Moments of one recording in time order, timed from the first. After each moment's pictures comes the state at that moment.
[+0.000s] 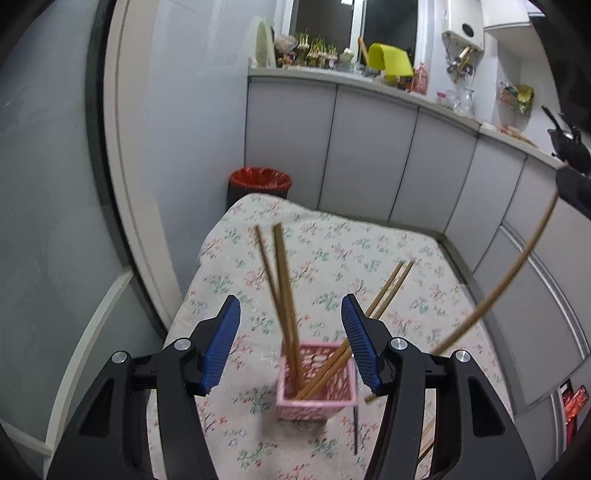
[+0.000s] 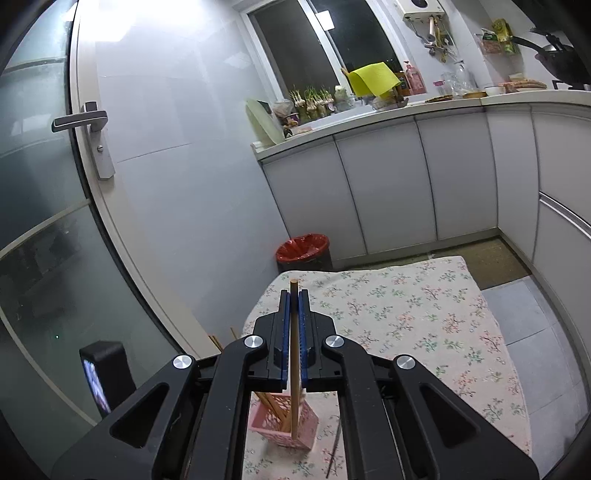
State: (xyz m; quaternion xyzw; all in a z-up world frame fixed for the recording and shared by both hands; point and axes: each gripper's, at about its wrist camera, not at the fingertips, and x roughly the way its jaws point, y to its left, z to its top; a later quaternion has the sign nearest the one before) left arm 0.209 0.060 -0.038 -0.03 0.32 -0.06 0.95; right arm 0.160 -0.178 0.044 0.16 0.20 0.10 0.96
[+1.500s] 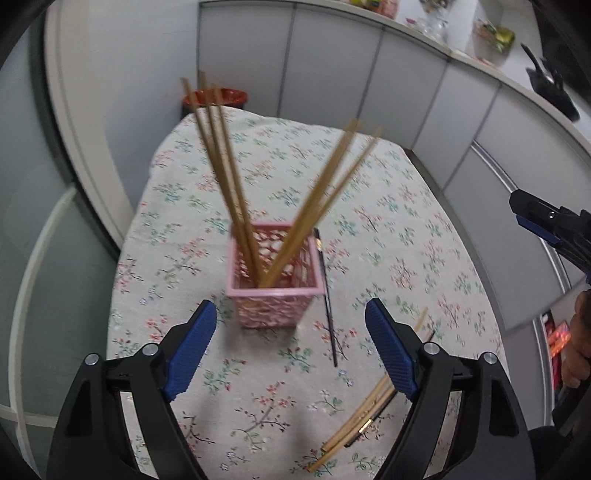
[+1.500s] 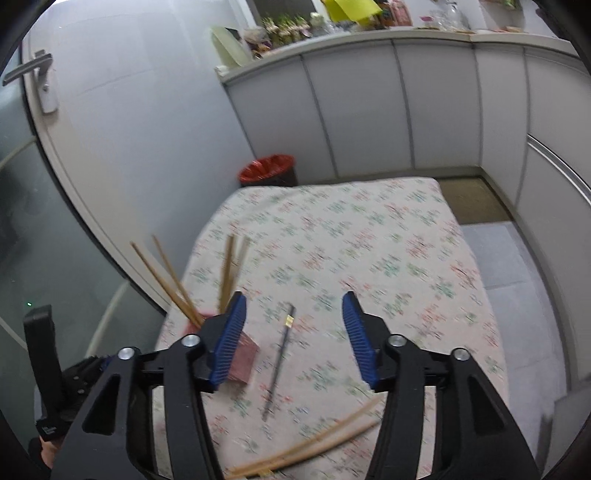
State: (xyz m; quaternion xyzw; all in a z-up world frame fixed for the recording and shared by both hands) left arm 0.188 0.028 -0.095 0.00 0.45 -0.15 0.88; right arm 0.169 -0.239 -0.043 0.13 0.36 0.05 0.92
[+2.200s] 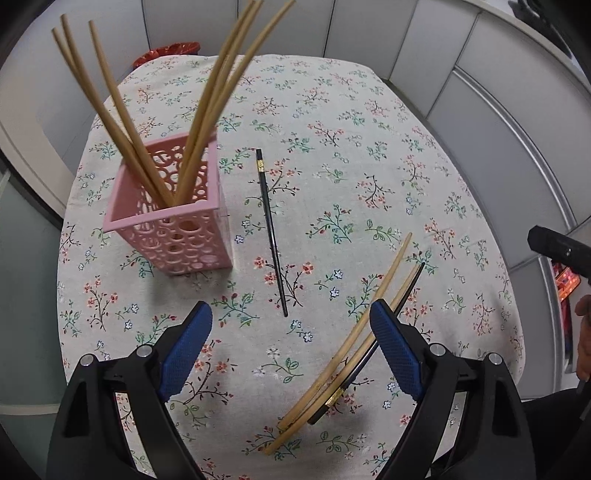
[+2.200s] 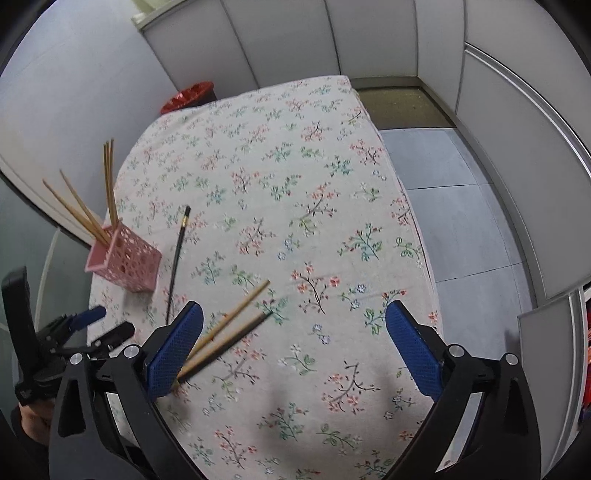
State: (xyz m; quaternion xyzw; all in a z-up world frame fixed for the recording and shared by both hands) left arm 0.174 -0.041 -0.153 0.07 0.54 -0.19 0.82; right arm 0.130 -0.311 -0.121 0.13 0.51 -0.01 0.85
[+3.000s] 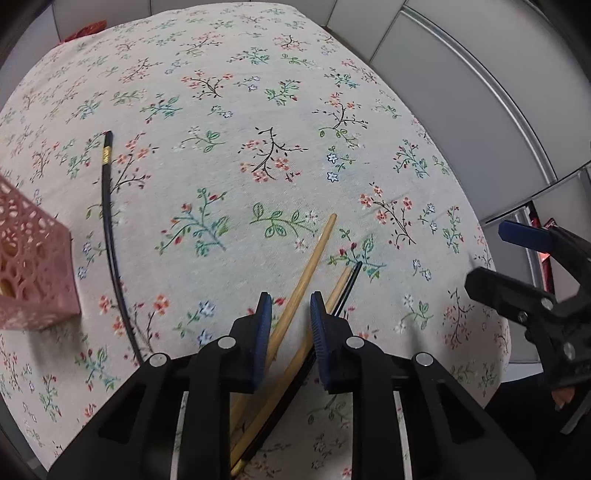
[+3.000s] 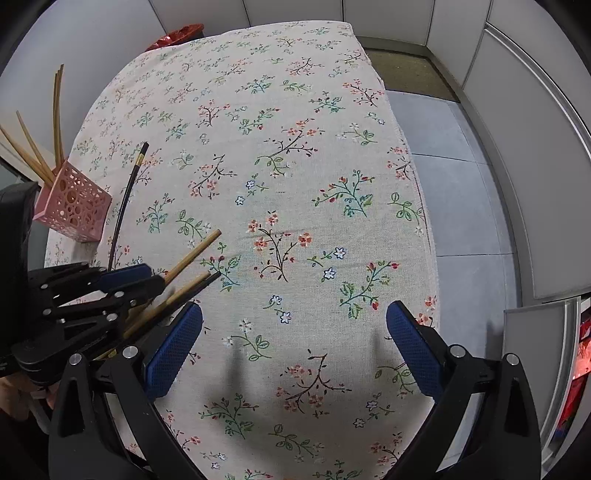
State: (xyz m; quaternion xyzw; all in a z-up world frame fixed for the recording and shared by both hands) left arm 0.202 -0.140 -0.213 0.09 0.60 -0.29 0.74; right arm 0.146 -0.321 -0.178 0.09 0.58 -0.02 0.81
